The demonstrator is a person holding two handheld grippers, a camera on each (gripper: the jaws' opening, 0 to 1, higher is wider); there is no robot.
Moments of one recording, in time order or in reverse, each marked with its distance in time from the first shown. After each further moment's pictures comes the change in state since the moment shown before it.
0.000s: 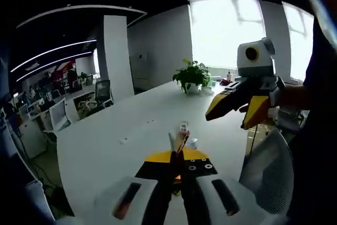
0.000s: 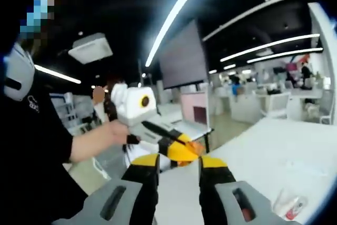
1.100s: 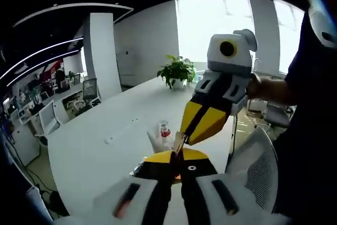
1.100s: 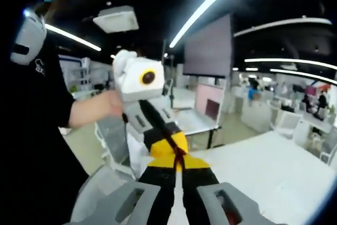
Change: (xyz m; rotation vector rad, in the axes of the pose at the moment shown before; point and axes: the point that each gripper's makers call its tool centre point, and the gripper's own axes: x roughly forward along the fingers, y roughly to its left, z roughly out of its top) left arm -0.001 -0.058 0.006 0.025 0.078 -0.132; right arm 0.000 0.003 -0.012 -0.256 0.145 0.143
